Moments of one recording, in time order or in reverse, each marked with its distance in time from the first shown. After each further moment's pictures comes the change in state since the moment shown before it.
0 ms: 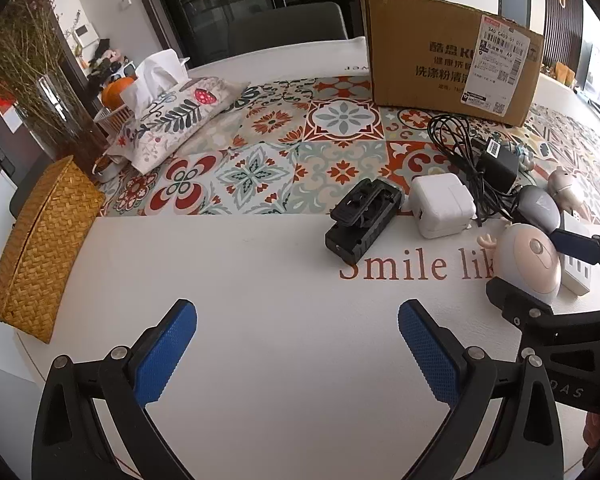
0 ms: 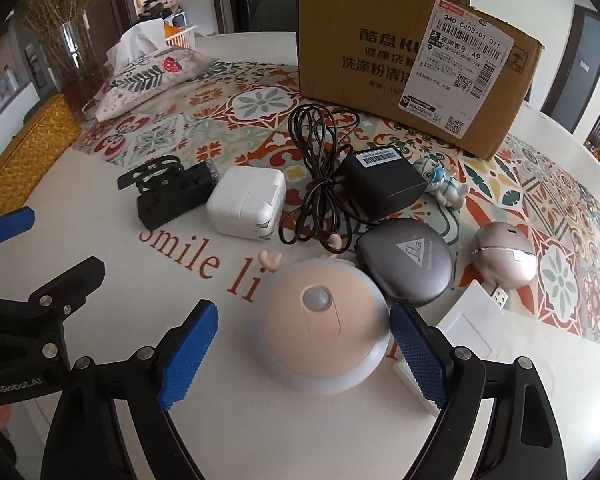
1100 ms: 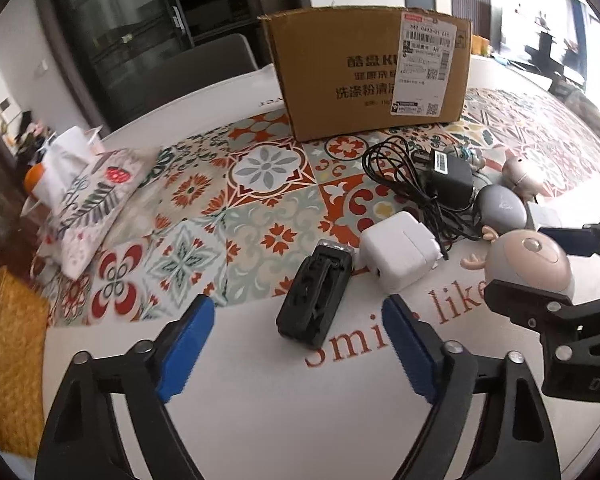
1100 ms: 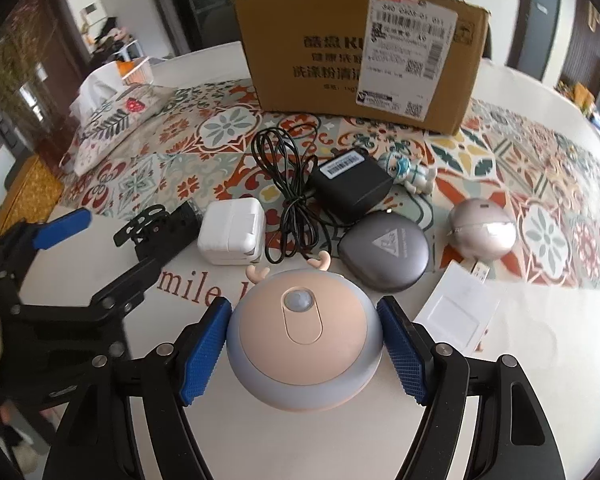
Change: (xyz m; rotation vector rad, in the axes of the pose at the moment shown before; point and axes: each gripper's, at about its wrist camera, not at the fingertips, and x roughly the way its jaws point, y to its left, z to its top) left arm 0.028 -0.016 0.040 0.277 -0.118 -0.212; right arm -0.015 -0.012 0.016 0.226 0.040 -0.010
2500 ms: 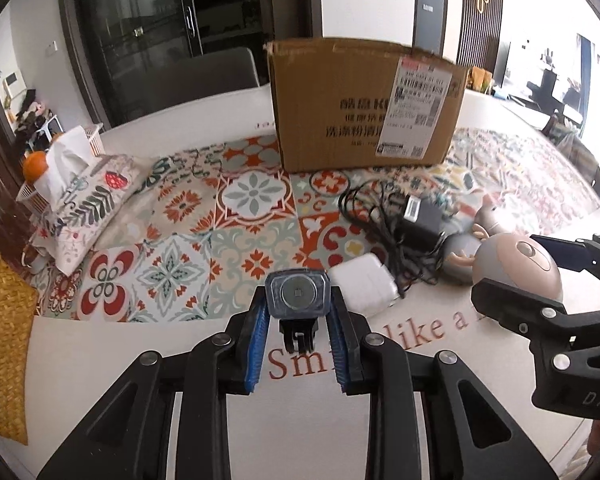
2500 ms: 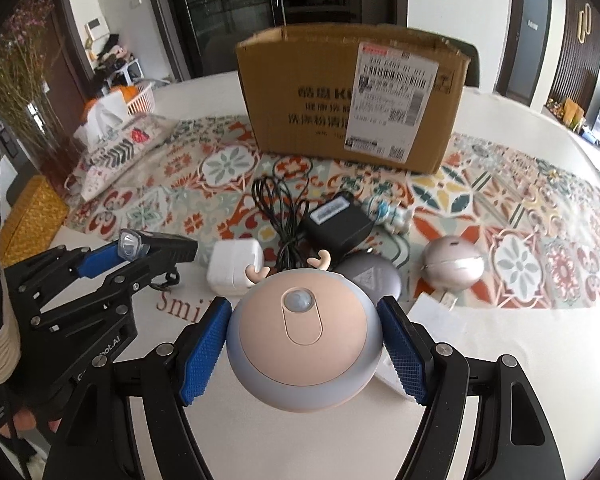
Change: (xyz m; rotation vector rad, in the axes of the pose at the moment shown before) left arm -0.033 -0.007 0.018 -0.114 -0.063 -0.057; right arm -0.039 -0.005 0.012 -0.019 -0.104 -0.019
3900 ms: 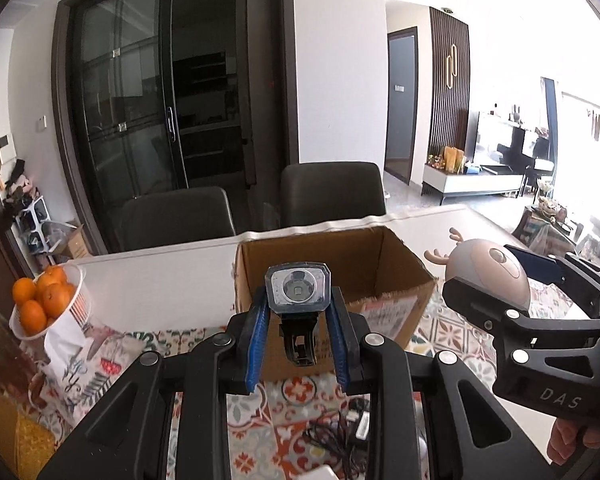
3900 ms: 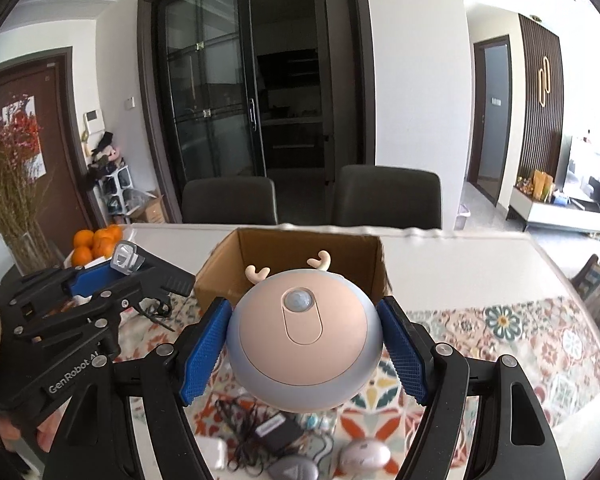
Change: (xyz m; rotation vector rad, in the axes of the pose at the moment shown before) left arm -0.051 -0.013 0.175 0.036 -0.337 -0.070; right arm -0.089 -0.045 0.137 0.011 -0.423 -0.081
